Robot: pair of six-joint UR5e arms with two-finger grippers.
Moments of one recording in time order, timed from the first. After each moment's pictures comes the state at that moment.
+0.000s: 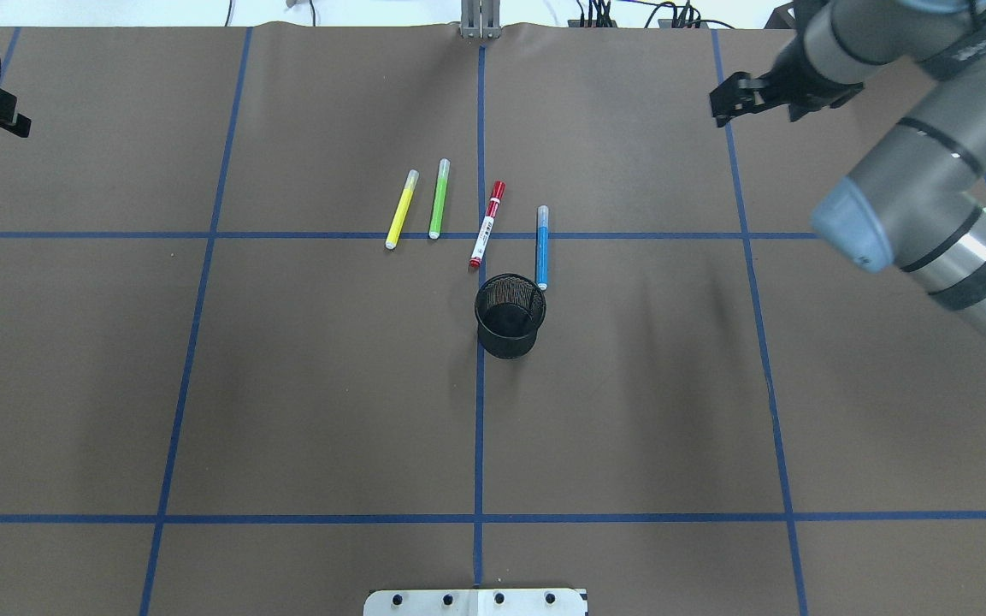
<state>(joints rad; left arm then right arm) -1.28 -1.80 -1.79 -1.72 -2.26 -0.49 1.07 -1.12 1.65 -1.41 2.08 0.70</state>
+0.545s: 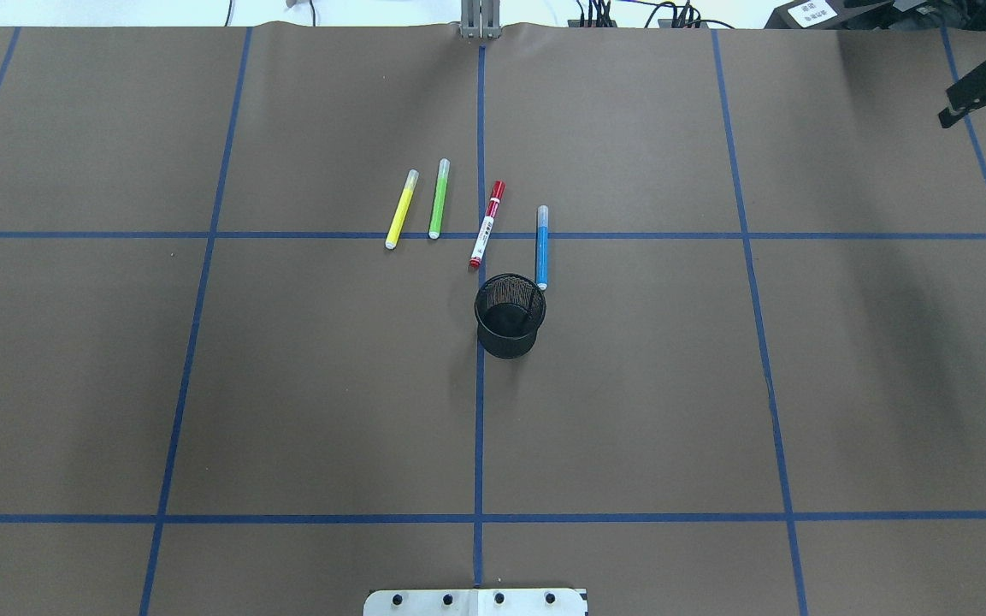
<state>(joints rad) -1.37 -1.76 -1.79 -1.49 -2.27 -0.12 1.37 -1.23 1.44 -1.49 2.32 0.22</state>
